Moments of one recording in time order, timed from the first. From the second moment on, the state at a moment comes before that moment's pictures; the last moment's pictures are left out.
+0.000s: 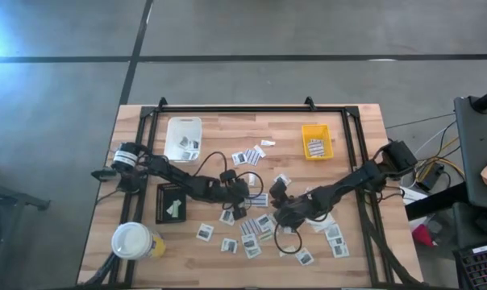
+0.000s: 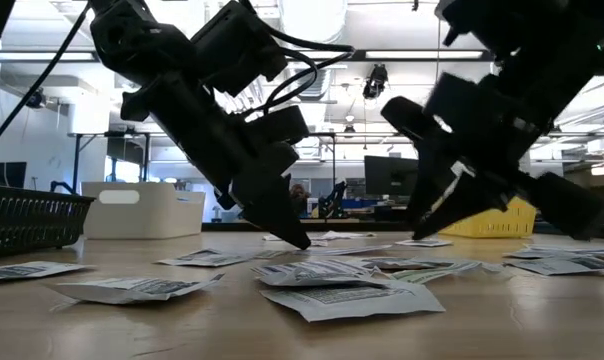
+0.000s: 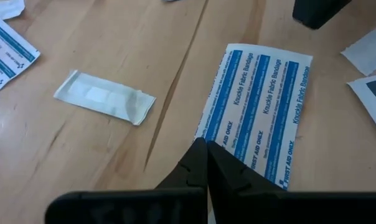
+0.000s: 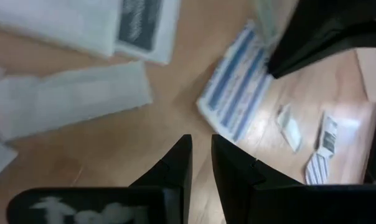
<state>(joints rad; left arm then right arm) -0.18 1.89 0.93 0.15 -0.32 -0.37 0.40 1.74 0.79 -0.07 0.47 -0.50</state>
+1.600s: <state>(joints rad) -0.17 1.89 0.93 0.16 -0.22 -0.72 0.39 1.88 0.83 0.09 0.56 -0.67</state>
